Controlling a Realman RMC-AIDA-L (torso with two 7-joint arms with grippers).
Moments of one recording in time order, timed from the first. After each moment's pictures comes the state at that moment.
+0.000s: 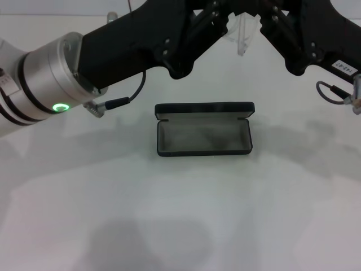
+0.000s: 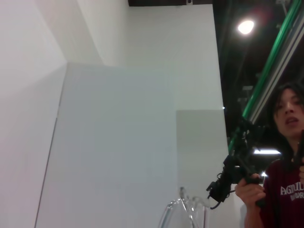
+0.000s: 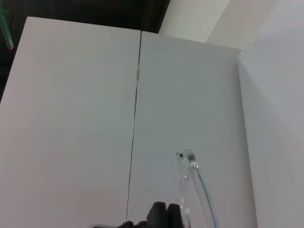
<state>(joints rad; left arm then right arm) -0.53 -2.10 1.37 0.66 0.88 1.75 -1.17 0.57 2.02 -1.49 -0.52 -0.70 -1.70 0.90</state>
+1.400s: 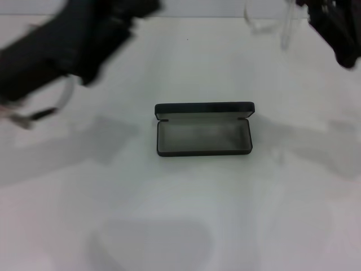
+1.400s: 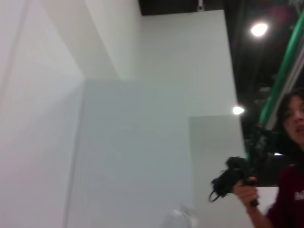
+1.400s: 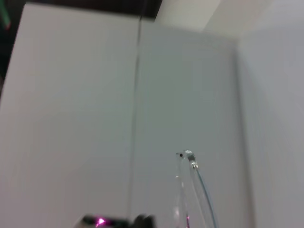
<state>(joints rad) -0.40 -2.02 1.25 0.69 0.89 1.86 -1.21 0.41 1.96 -1.42 -0.81 -0.79 -1.65 1.09</state>
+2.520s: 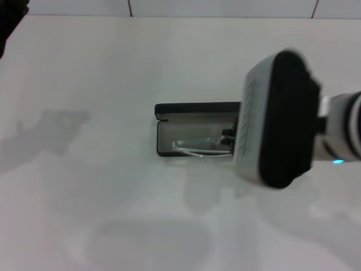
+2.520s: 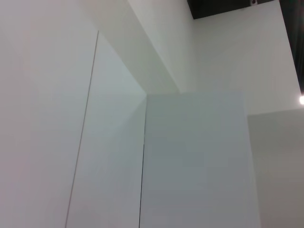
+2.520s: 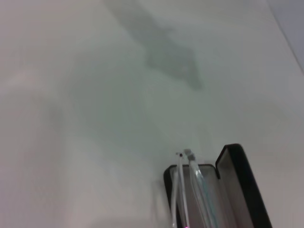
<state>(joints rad) -0.31 -1.96 1.02 0.70 0.94 1.90 -1.28 0.36 2.01 -2.05 -1.95 -2.72 -1.26 2.45</state>
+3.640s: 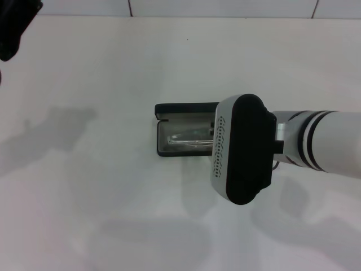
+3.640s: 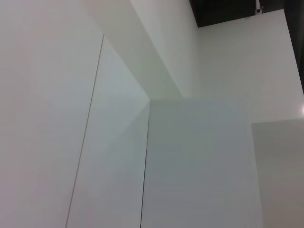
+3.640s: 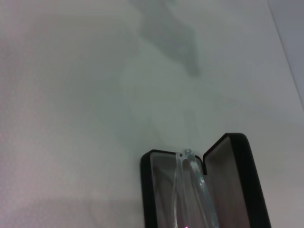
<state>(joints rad) -0.34 -2.00 1.00 0.68 0.96 1.89 -1.28 0.39 2.02 -2.22 -1.67 -2.93 -0.89 2.48</state>
